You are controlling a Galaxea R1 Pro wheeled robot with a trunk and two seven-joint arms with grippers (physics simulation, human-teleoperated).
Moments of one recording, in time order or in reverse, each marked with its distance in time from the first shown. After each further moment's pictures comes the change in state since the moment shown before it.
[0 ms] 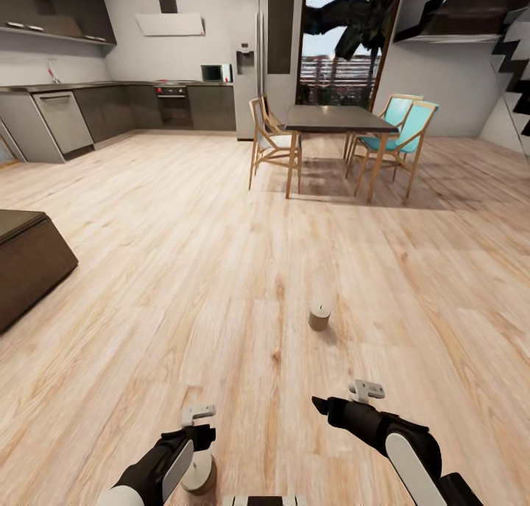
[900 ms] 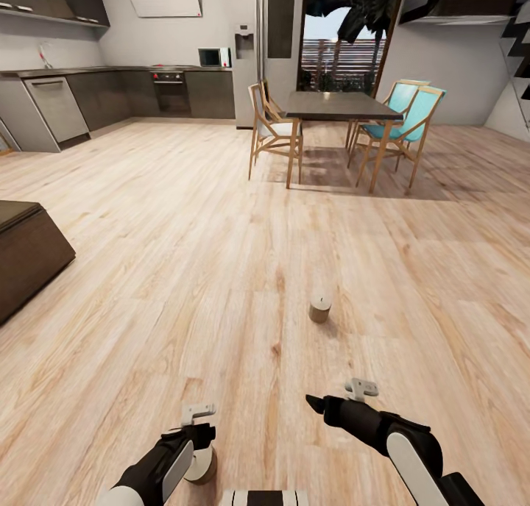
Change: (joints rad) left arm 0.000 0.000 0.000 0.004 -0.001 -0.028 0.000; right arm 0.000 -0.002 -0.006 -0.001 -0.001 -0.001 0.108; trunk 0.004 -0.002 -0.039
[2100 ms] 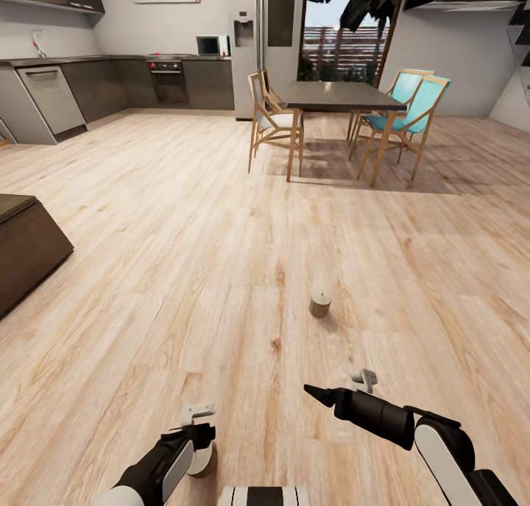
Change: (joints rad) left arm -0.001 0.000 0.000 0.002 -0.001 0.002 0.000; right arm 0.003 -0.054 -0.130 0.004 -0.011 0.054 0.517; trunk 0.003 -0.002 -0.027
